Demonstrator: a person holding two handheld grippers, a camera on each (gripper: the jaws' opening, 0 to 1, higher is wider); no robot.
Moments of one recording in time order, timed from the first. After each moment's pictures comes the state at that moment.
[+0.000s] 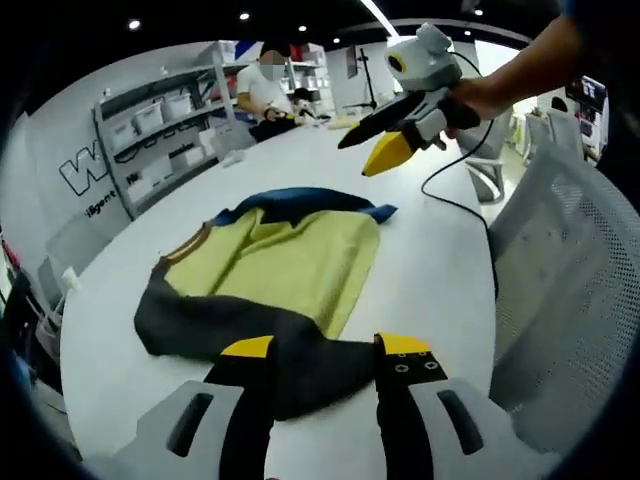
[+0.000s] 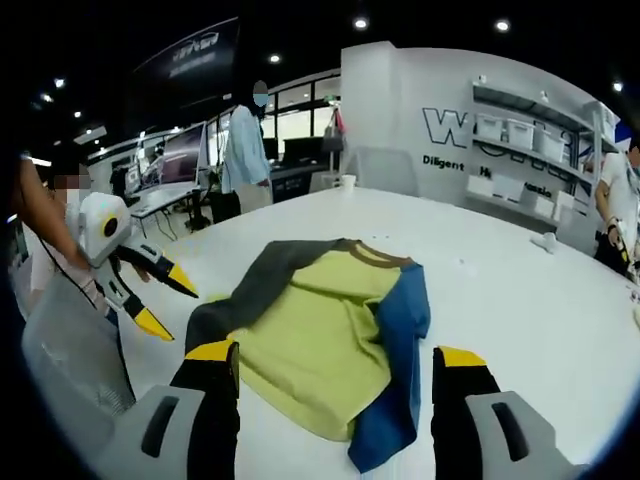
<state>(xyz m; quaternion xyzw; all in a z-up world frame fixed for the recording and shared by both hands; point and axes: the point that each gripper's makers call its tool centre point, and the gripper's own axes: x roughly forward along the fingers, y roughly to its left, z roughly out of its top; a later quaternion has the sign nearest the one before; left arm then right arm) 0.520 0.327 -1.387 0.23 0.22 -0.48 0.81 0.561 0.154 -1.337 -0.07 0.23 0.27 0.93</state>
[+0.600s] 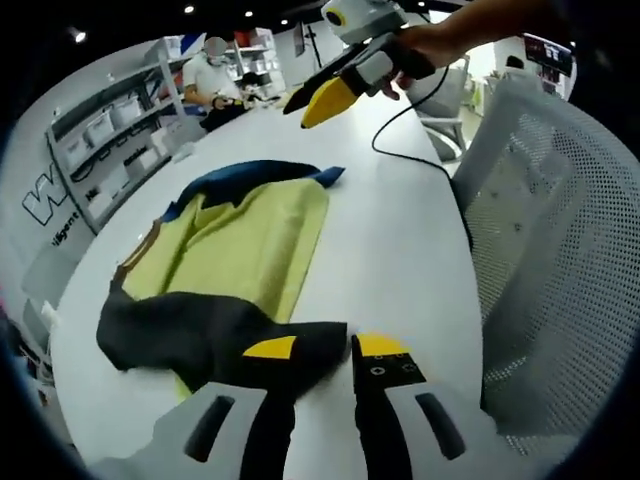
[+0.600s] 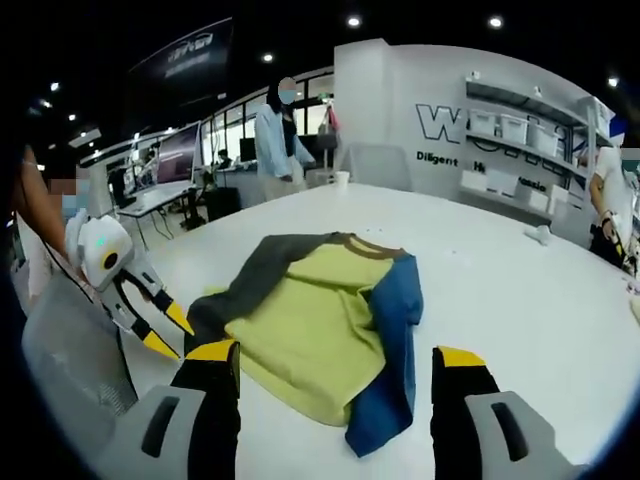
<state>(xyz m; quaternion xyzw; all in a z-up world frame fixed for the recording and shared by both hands) 0.494 0.313 -1.425 0.31 0.24 -0.54 0.74 0.552 0.145 -1.343 -0.06 0.24 0.26 0.94</state>
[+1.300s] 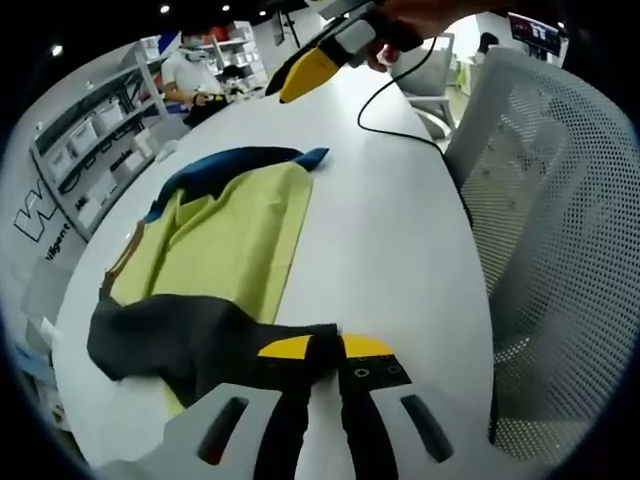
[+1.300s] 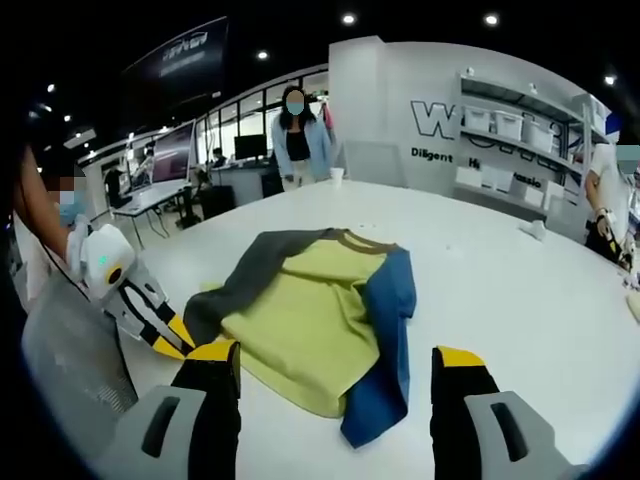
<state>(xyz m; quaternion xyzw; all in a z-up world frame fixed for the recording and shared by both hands) 0.493 0.310 -1.443 0.34 0.25 -0.55 0.72 0.549 0.137 -1.344 -0.06 0.24 0.24 0.94</state>
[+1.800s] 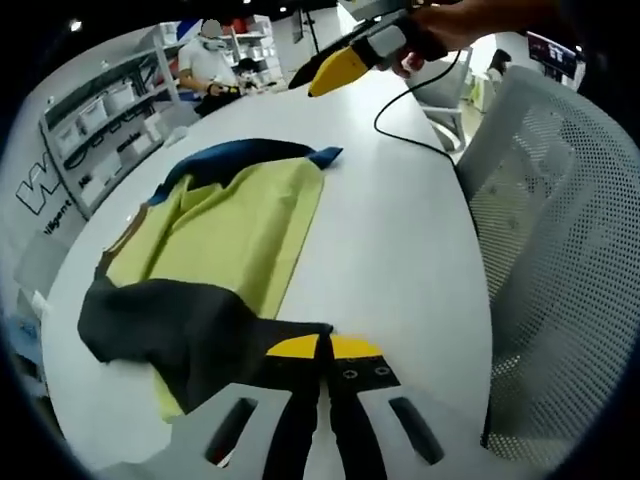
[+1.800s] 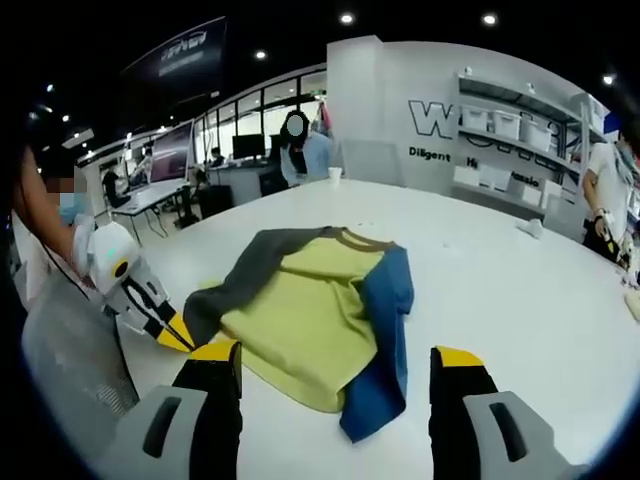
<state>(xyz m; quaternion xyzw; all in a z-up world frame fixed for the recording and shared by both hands) 0.498 0.312 -1.443 0.30 0.28 -0.54 0.74 0.544 0.135 -1.345 -0.06 0.24 0.24 0.94</state>
